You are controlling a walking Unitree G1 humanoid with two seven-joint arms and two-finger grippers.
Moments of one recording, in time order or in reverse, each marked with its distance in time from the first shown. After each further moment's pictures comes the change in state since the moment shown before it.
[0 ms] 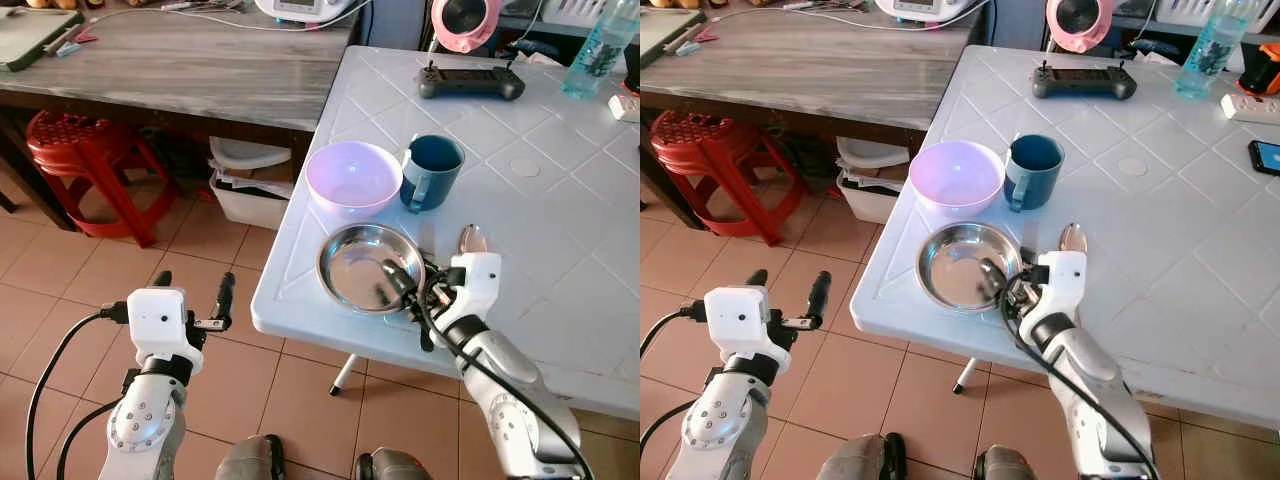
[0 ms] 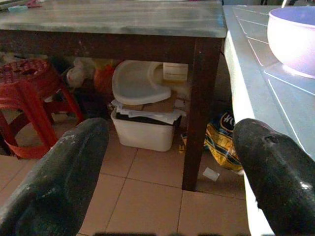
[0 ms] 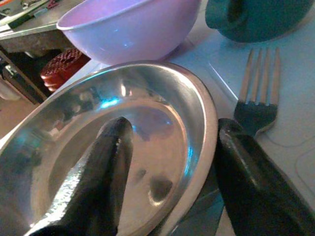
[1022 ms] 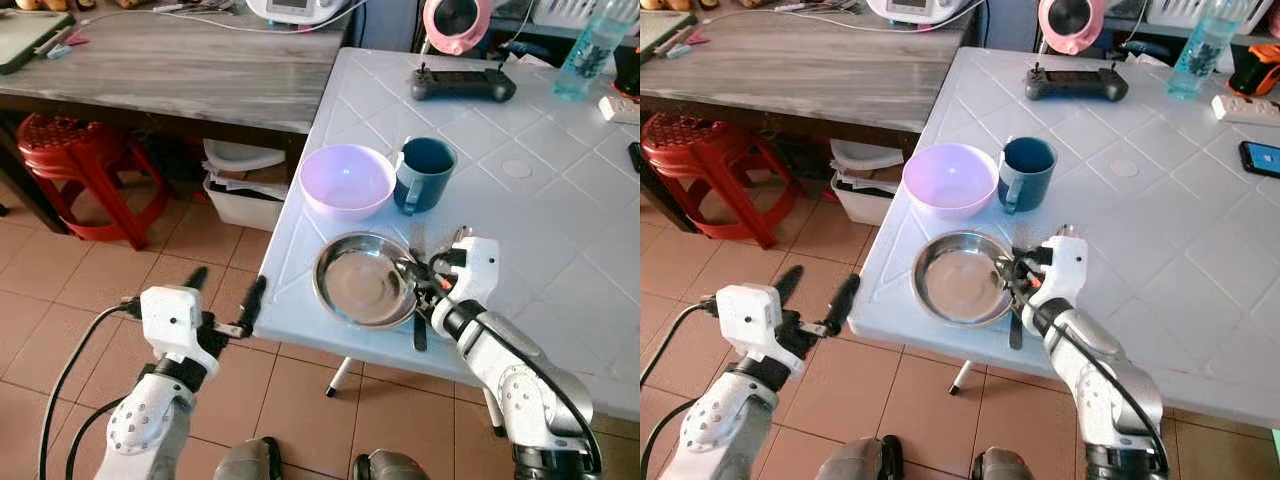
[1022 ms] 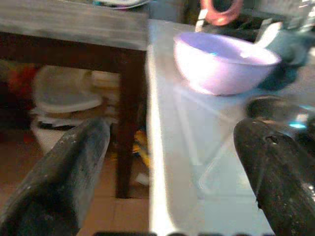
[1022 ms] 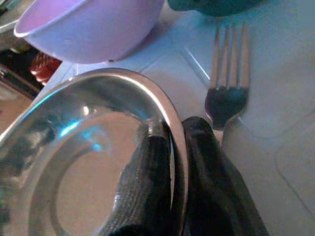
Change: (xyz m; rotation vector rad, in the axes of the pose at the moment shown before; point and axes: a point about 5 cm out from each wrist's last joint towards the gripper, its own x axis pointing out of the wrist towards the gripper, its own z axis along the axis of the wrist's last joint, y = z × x) left arm -0.006 -0.020 0.012 -0.143 -0.032 -0.301; right arm 0.009 -0.007 0.006 0.153 0.153 -0.086
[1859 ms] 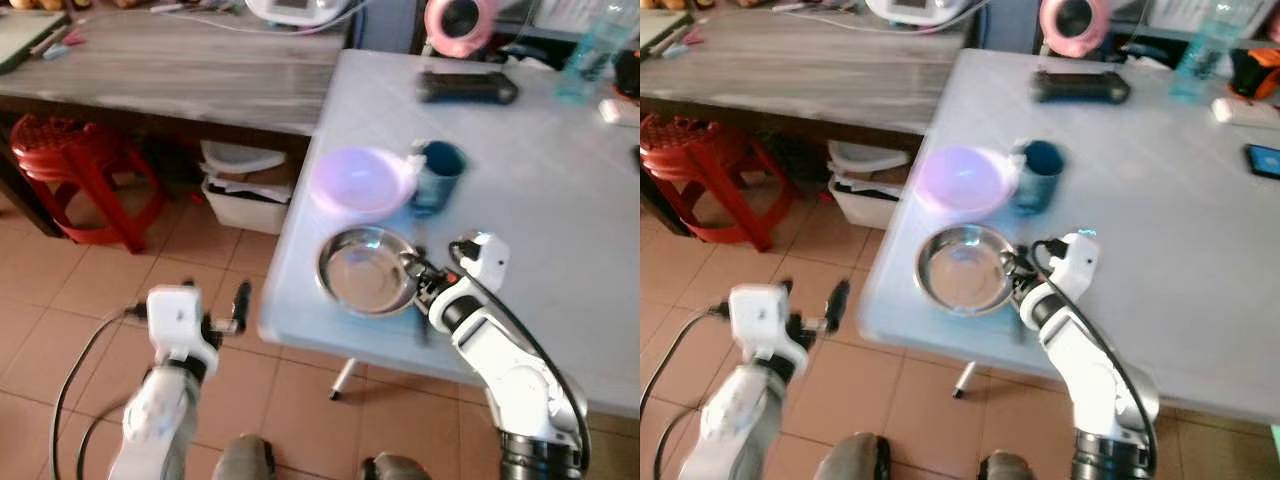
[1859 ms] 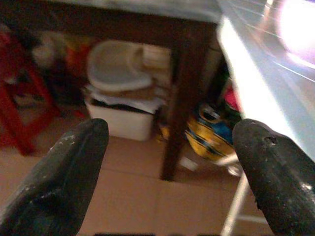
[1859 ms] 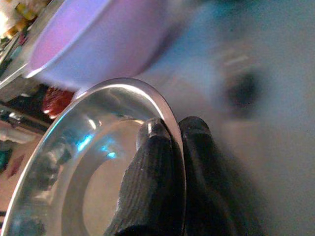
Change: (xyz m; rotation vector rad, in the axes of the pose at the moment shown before) left arm 0.015 0.022 -0.021 0.068 0.084 0.253; right arm 0.010 0.011 0.007 0.240 -0.054 0.024
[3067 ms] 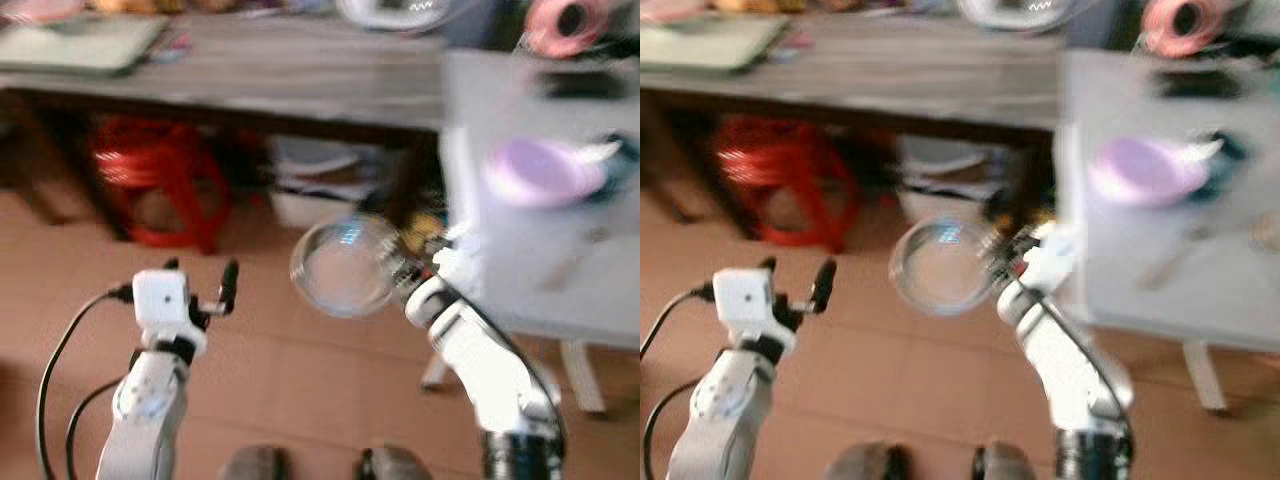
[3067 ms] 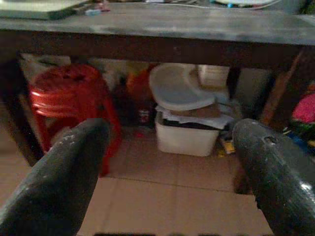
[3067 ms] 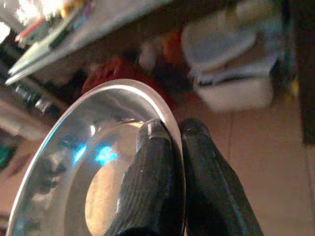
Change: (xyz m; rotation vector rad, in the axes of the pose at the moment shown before) left arm 0.008 0.004 0.010 0.023 -0.073 0.009; right arm 0.006 0.009 0.014 -0.194 -0.140 0.027
